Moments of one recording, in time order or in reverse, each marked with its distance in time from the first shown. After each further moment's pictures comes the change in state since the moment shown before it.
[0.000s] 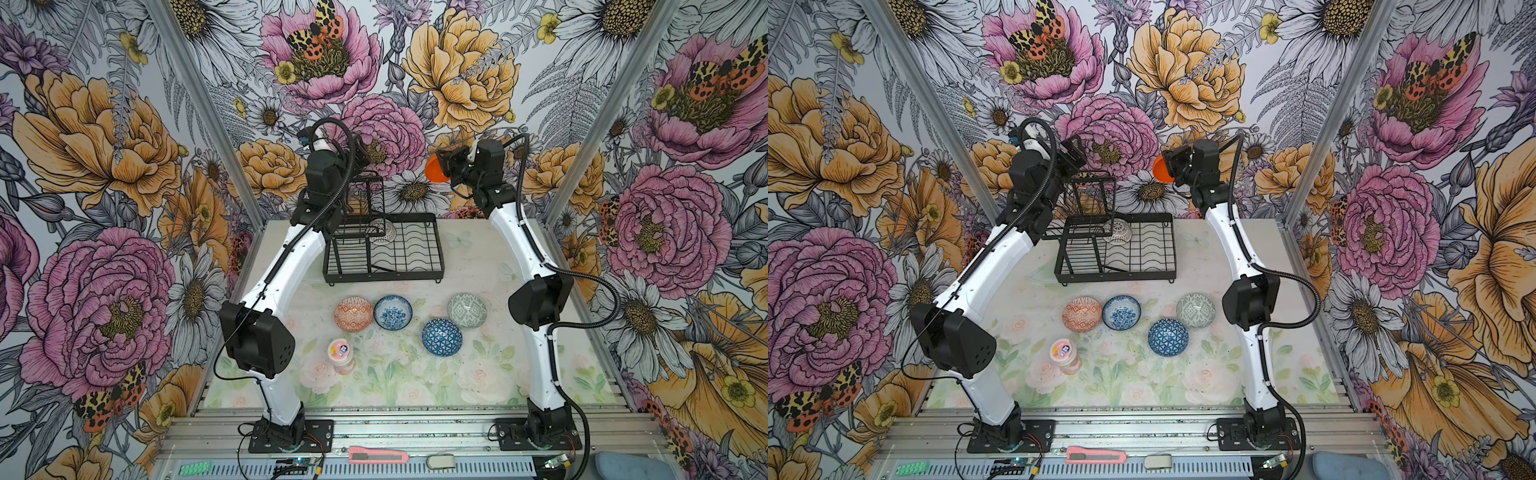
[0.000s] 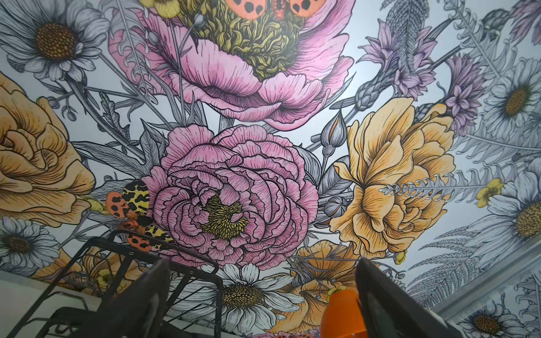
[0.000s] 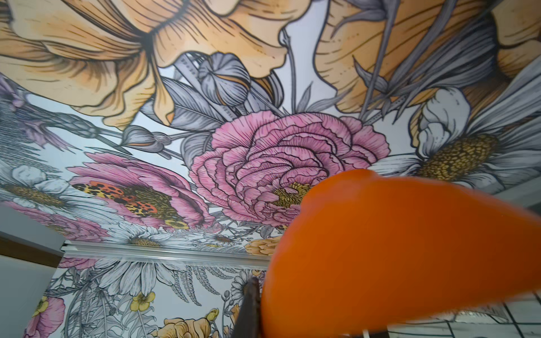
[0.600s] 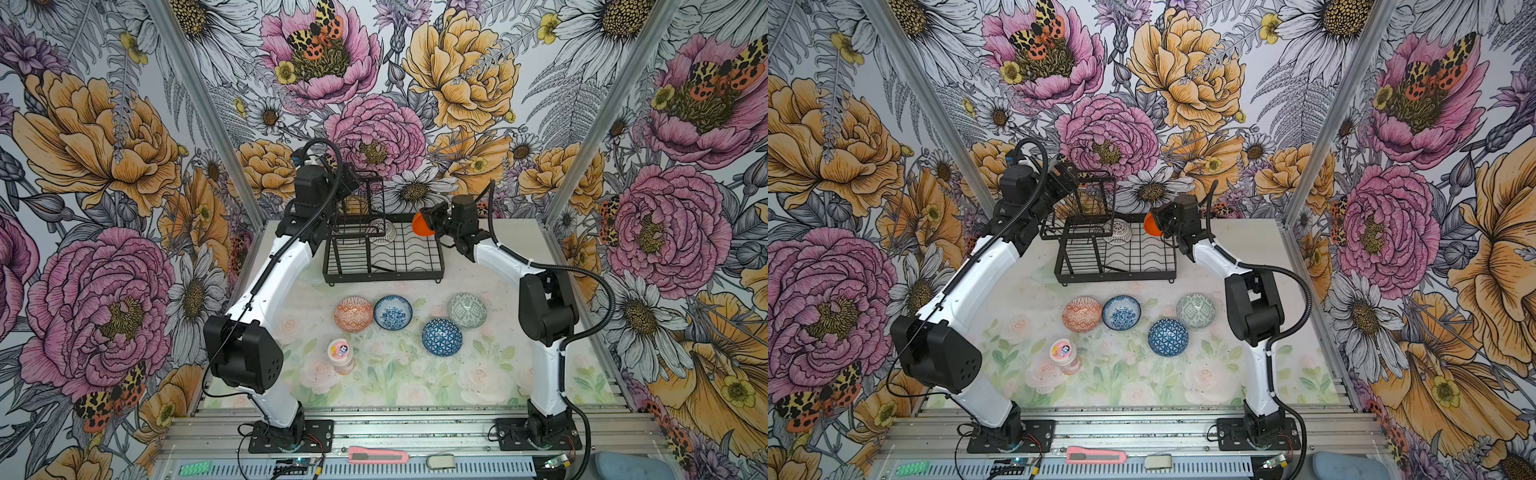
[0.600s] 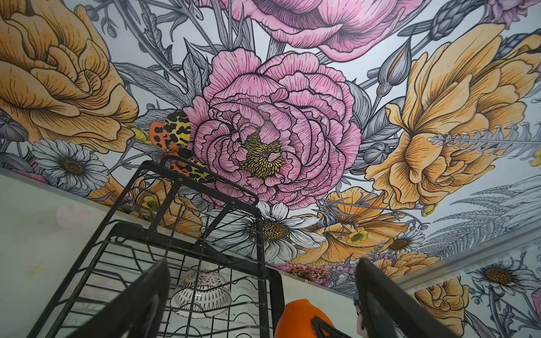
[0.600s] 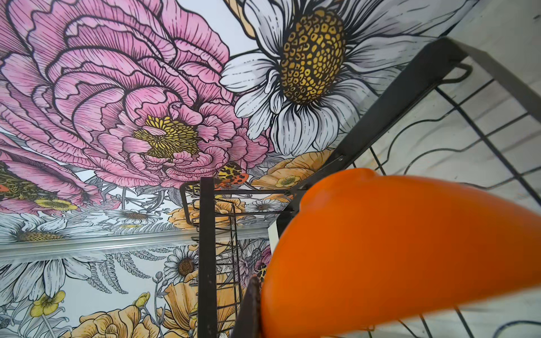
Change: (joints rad) left arm 0.067 -0.114 -0.209 -0.126 0.127 -0.064; right arm 0.095 -0.209 -0.827 0.478 0.064 0.056
